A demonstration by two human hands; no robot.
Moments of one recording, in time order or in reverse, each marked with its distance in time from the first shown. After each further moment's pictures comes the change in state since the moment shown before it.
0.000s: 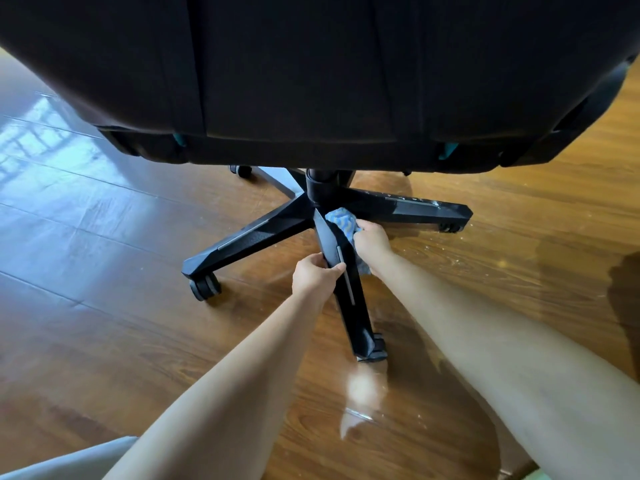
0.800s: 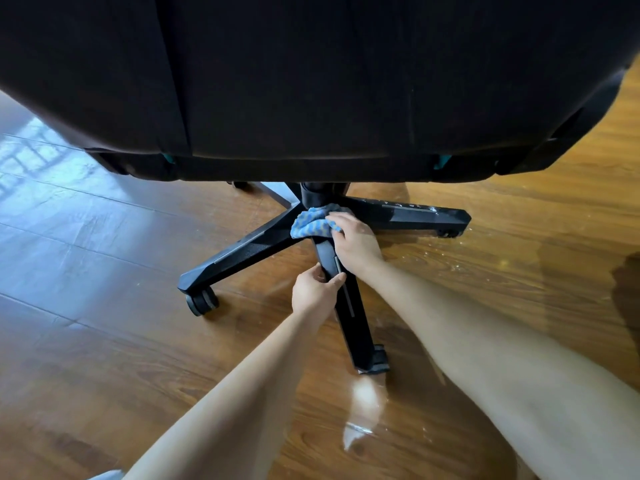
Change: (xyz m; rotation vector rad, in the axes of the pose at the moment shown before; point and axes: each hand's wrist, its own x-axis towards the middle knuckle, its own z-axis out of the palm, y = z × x) left_hand -0.018 0.008 -0.007 0.189 0.006 0.139; right_hand -0.003 -0.019 0.008 -0.394 0.057 -0.586
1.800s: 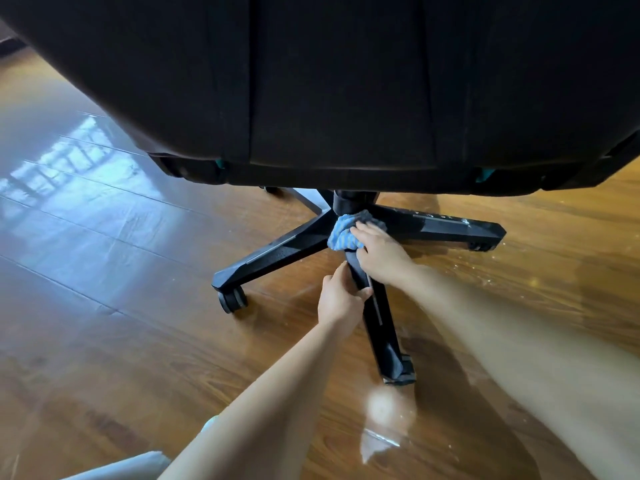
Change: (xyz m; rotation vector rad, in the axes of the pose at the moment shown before) left_hand -0.013 0.005 -0.007 0.057 -0.056 0.130; right_hand -0.002 -0.009 -0.012 -0.242 -0.249 -0.026
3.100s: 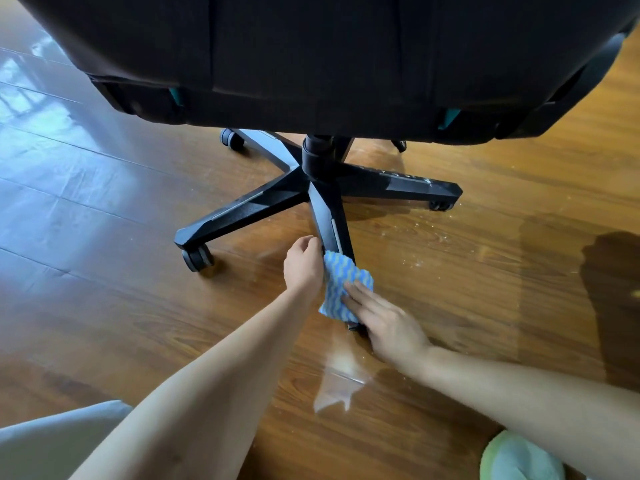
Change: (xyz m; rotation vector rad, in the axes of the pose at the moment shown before) left_hand -0.028 -0.011 0.007 -0.356 0.167 -0.228; right_hand -0.221 0.045 0.046 -0.115 0.045 -0.405
